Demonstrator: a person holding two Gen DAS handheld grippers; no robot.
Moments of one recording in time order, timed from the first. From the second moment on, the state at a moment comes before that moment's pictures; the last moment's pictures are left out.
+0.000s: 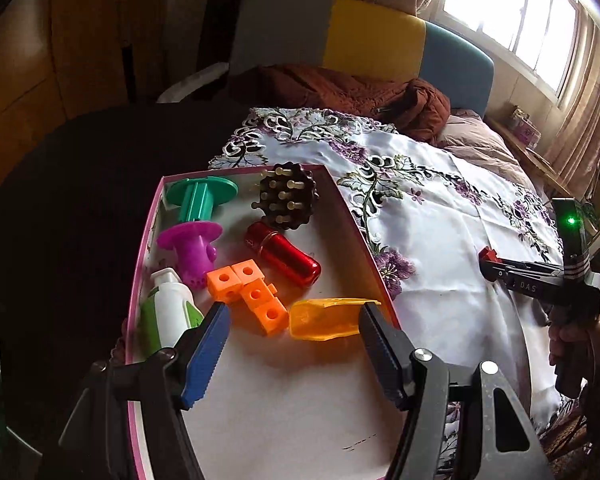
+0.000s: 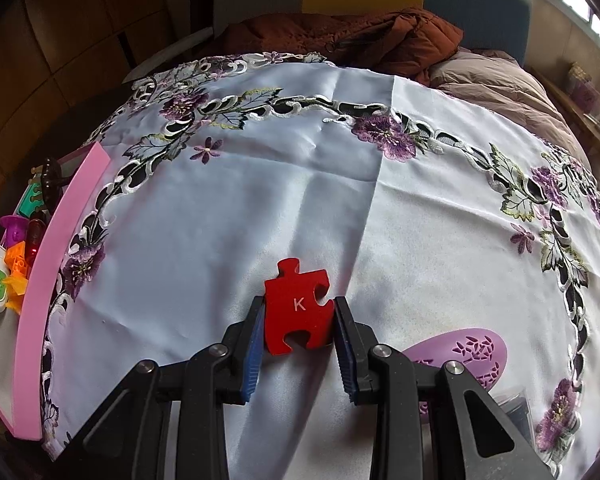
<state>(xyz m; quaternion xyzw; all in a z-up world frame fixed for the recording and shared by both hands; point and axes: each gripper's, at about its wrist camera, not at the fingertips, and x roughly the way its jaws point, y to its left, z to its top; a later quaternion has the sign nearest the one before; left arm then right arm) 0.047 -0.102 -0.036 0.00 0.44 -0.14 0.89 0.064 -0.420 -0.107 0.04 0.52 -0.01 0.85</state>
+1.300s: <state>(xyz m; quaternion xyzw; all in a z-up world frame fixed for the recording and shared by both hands) 0.033 -0.045 -0.018 -0.04 0.41 -0.09 0.91 0.051 -0.376 -0.081 0.04 0.49 -0.05 0.87</state>
